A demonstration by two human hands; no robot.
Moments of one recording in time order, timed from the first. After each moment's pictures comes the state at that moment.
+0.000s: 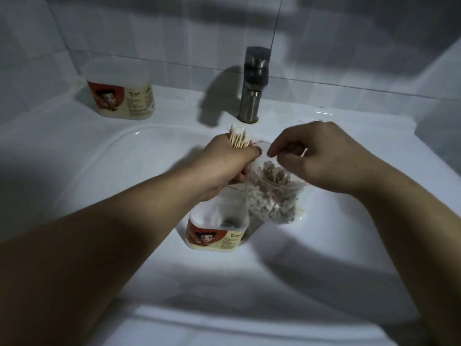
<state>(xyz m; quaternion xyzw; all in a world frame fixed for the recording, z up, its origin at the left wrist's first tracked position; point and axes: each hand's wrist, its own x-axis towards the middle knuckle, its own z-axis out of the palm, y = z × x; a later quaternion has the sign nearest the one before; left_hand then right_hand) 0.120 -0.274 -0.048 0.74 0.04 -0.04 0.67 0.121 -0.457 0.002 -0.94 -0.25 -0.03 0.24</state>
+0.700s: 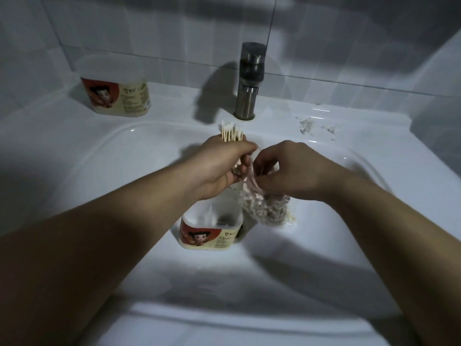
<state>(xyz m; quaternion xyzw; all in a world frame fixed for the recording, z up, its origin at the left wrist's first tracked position) 0.120 -0.280 -0.048 0.60 0.10 -0.09 0.79 0.120 -0.436 -0.025 -0.94 -0.22 0.07 0.23</state>
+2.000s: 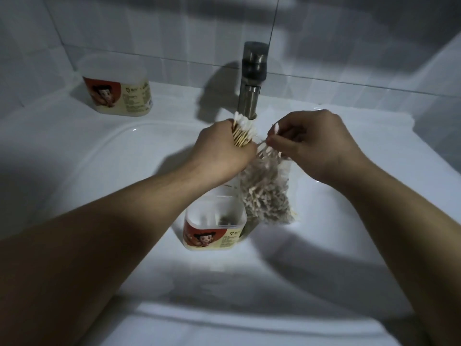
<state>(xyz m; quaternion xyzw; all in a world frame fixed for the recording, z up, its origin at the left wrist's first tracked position) 0.117 -0.269 -0.041 0.89 -0.01 0.10 0.44 0.132 -0.448 -0.014 -0.91 -0.17 -0.11 0.37</state>
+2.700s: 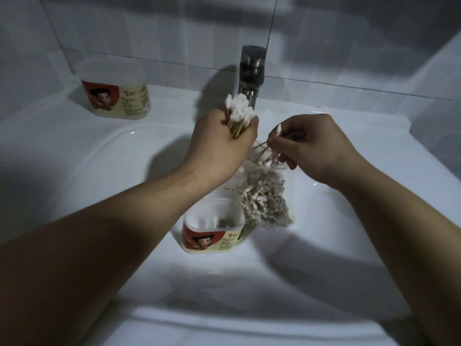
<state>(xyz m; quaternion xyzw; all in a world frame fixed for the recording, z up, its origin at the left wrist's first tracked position) 0.113 -0.274 -0.035 0.81 -0.03 0.22 0.54 0.139 -0.451 -0.017 -0.89 -0.15 -0.06 0.43</state>
